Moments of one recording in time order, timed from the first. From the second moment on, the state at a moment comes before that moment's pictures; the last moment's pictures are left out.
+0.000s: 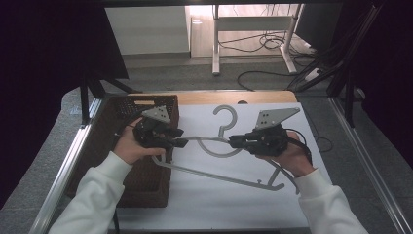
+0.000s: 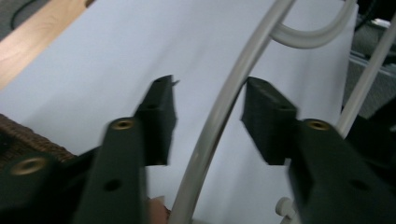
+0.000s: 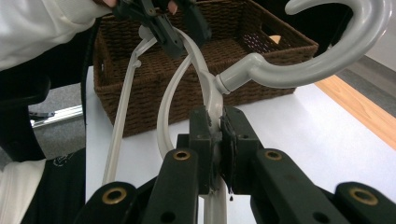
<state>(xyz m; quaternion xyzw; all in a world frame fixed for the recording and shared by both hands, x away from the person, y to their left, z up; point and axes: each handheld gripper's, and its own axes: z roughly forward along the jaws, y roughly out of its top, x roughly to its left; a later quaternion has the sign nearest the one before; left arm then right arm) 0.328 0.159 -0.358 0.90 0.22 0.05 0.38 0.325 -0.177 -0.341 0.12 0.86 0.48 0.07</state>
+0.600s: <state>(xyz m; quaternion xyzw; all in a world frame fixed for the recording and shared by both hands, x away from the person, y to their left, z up) 0.311 0.161 -0.363 0.92 0.16 0.05 0.36 0.332 -0.173 -0.352 0.10 0.88 0.47 0.03</state>
